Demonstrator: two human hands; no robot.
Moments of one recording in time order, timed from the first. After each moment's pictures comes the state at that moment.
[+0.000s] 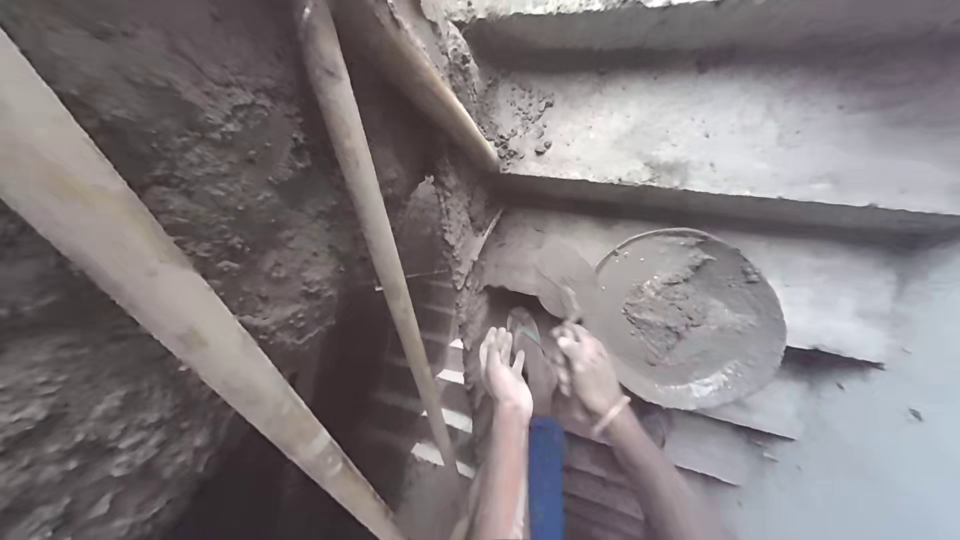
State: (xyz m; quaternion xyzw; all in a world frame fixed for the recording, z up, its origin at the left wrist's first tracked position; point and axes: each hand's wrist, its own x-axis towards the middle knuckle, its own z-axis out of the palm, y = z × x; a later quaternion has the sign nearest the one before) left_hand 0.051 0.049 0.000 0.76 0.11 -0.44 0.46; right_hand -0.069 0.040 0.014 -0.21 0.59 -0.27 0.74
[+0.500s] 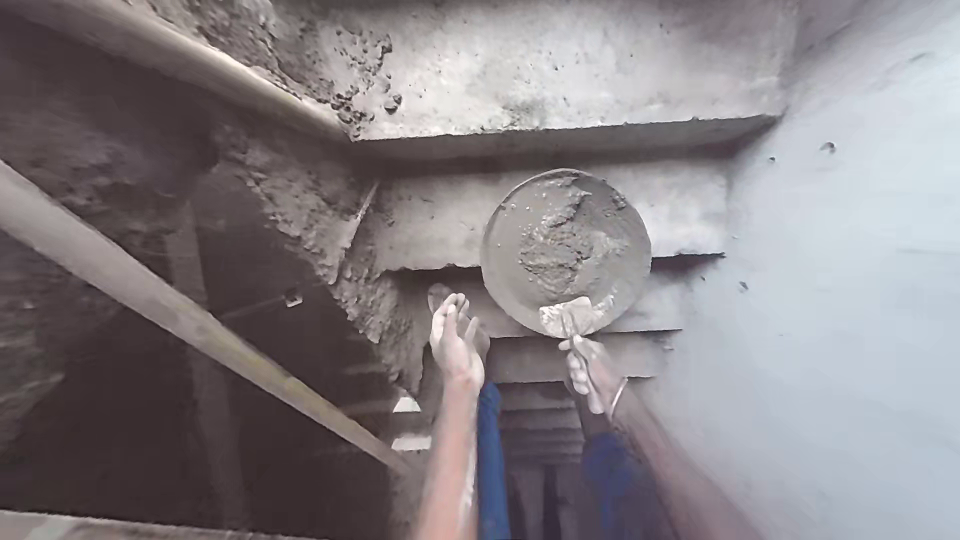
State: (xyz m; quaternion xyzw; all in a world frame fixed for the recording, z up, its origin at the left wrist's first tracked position) left_hand -0.023 0.074 -0.032 0.74 -0.05 -0.53 0.42; right_hand -0.240 0.187 -0.066 0.10 0.61 -0.25 0.74
